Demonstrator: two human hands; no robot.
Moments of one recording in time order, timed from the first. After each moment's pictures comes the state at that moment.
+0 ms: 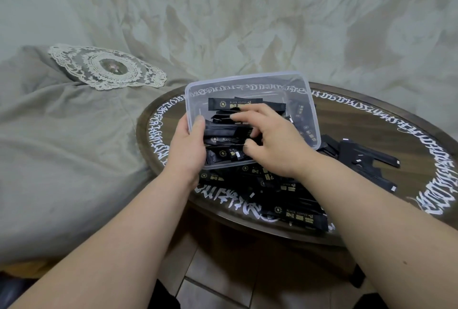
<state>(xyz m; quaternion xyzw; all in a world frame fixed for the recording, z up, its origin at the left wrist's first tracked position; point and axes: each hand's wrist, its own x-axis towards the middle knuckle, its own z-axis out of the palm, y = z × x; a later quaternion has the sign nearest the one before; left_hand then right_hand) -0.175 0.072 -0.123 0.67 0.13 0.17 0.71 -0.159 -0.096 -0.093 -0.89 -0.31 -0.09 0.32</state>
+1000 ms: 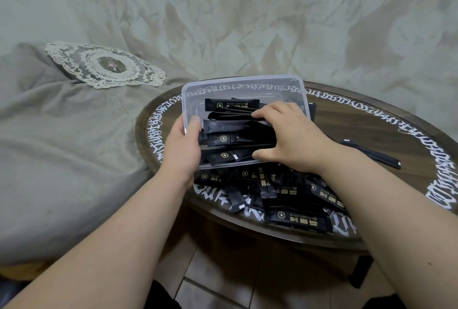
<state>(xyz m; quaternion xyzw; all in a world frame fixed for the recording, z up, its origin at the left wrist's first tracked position) -0.168 0.084 -0.129 0.67 0.12 0.16 0.71 -0.141 -0.119 -0.088 -0.94 -0.29 -0.08 0.16</state>
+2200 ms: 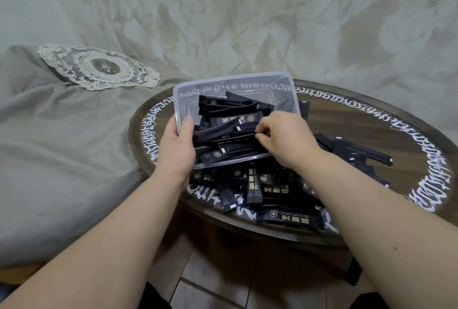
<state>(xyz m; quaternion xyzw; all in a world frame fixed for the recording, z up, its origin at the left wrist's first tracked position) -0.170 0.074 -0.129 0.68 0.12 0.19 0.70 -0.135 -0.117 -0.100 -0.96 -0.21 -0.13 0.14</state>
